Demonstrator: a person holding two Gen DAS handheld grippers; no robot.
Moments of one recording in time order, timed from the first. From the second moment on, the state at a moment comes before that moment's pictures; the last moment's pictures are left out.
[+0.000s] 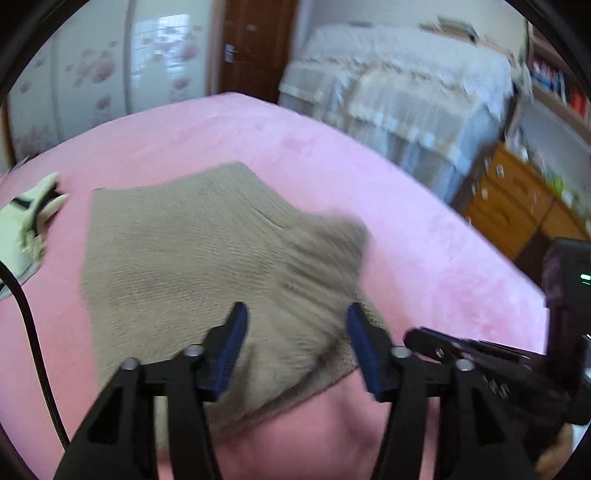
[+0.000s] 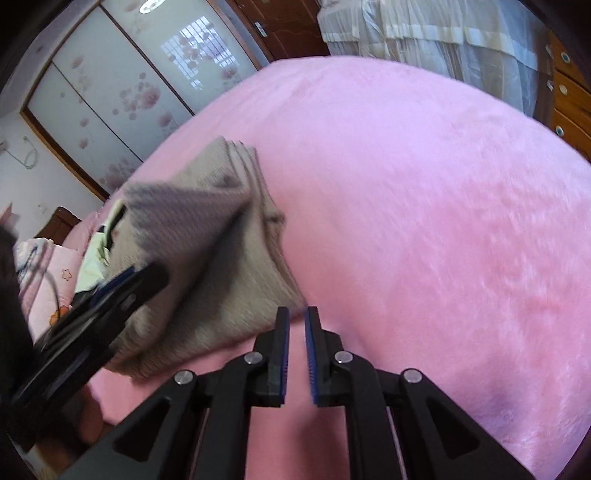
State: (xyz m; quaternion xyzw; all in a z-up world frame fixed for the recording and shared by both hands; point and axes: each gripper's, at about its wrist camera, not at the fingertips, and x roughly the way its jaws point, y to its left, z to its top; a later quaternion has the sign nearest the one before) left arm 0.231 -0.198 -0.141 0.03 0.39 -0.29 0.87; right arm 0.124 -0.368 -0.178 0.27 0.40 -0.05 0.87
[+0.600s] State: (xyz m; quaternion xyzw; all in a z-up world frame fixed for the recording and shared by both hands) left arm 0.260 -0.082 -0.202 -0.11 0.50 -0.13 0.85; right arm 0.196 -0.342 -0.153 0.26 0.42 0.02 0.87
